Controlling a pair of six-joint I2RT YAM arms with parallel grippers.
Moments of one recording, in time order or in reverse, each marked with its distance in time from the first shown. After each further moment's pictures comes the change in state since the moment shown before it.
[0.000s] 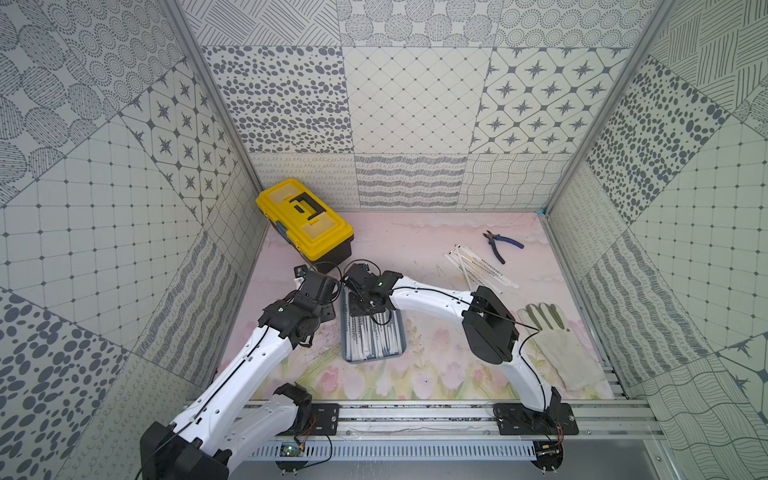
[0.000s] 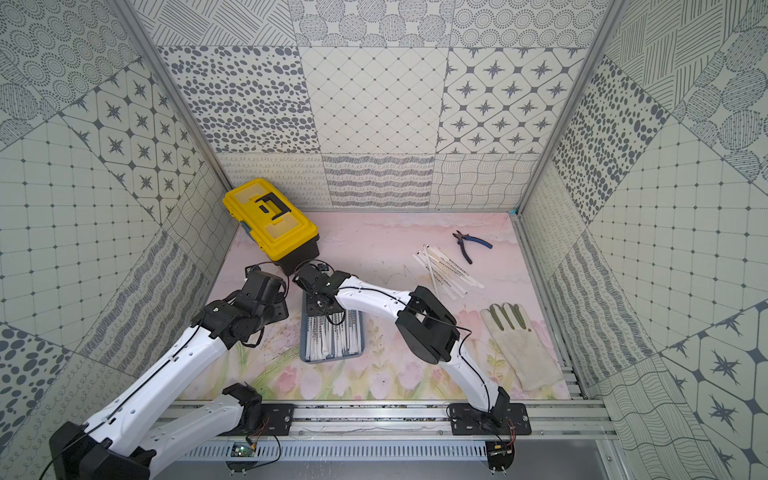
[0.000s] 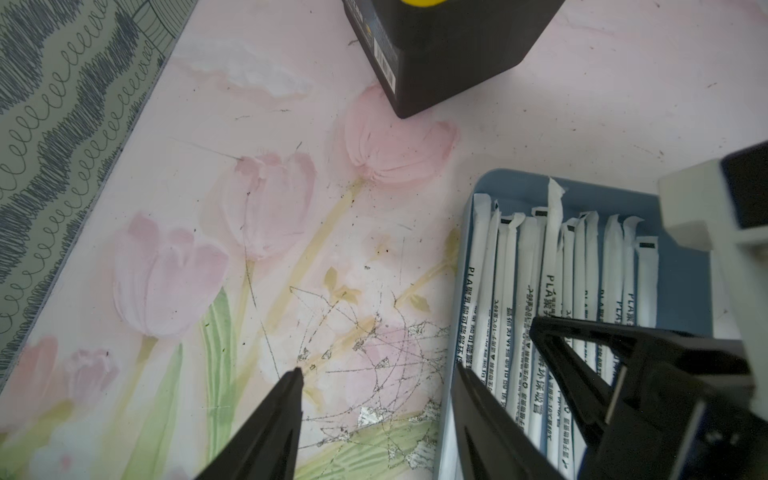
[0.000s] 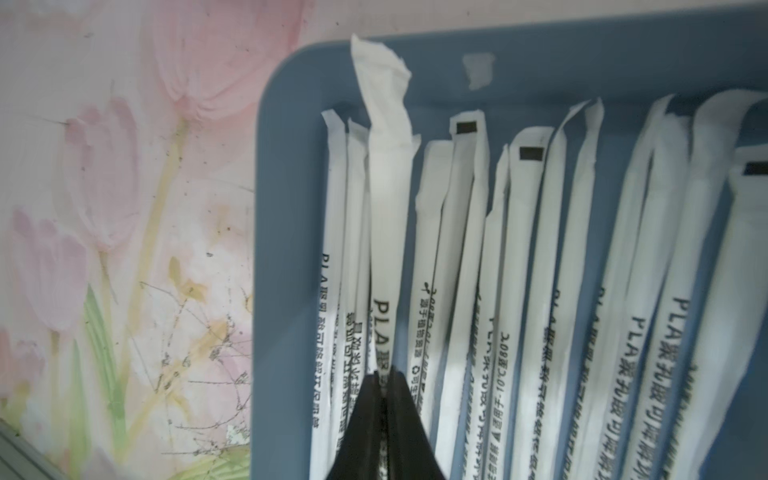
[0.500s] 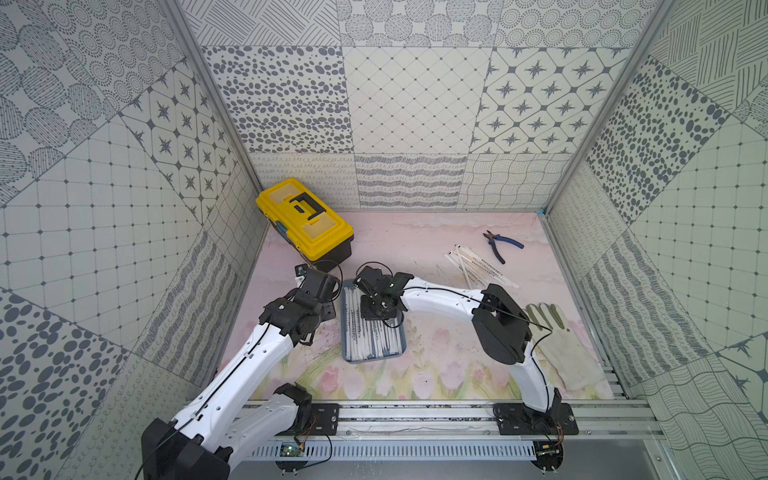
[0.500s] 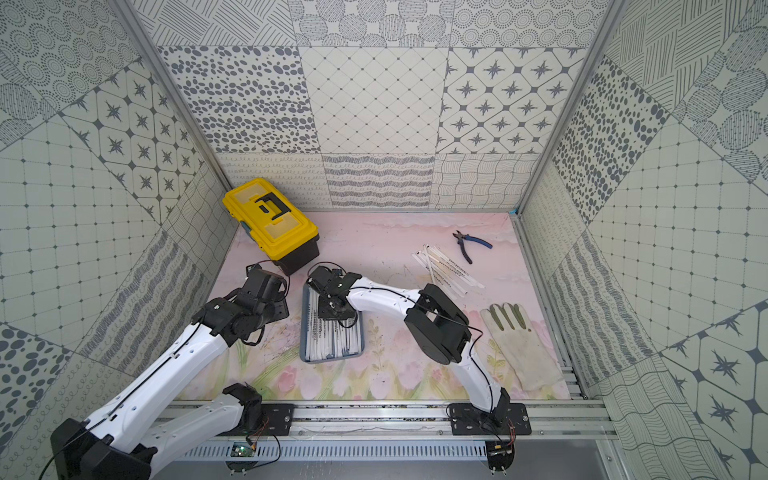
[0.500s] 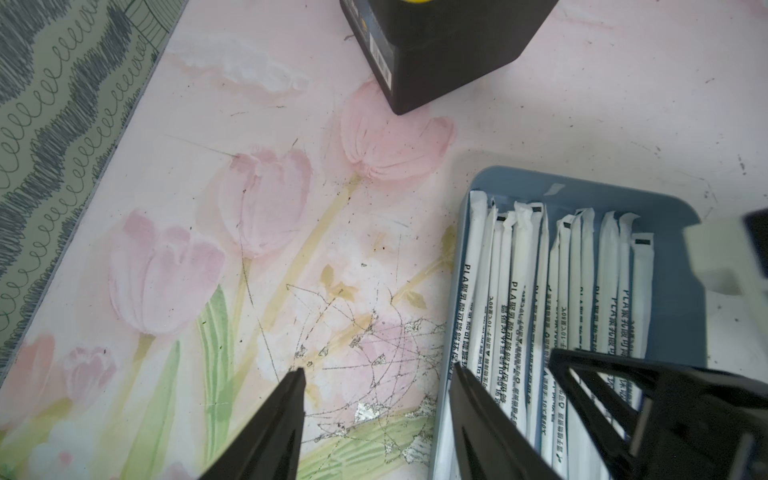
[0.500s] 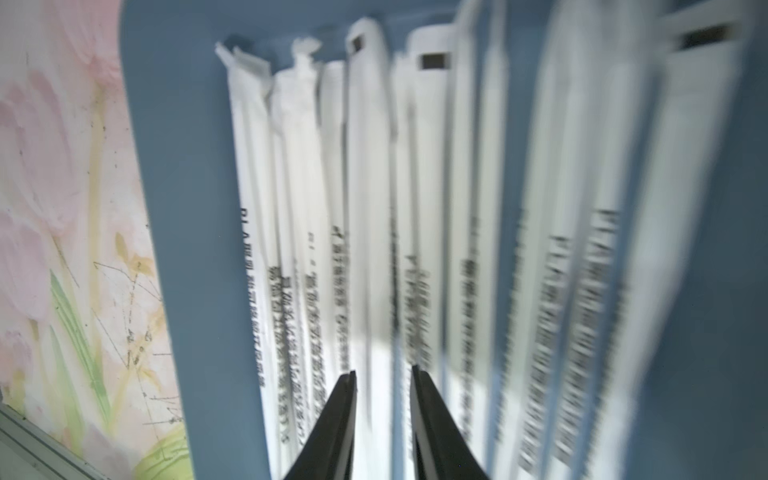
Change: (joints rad) left arm -0.014 0.034 0.028 -0.002 0.022 0.004; right arm -0.060 -0.187 -0.258 0.040 -0.066 0.065
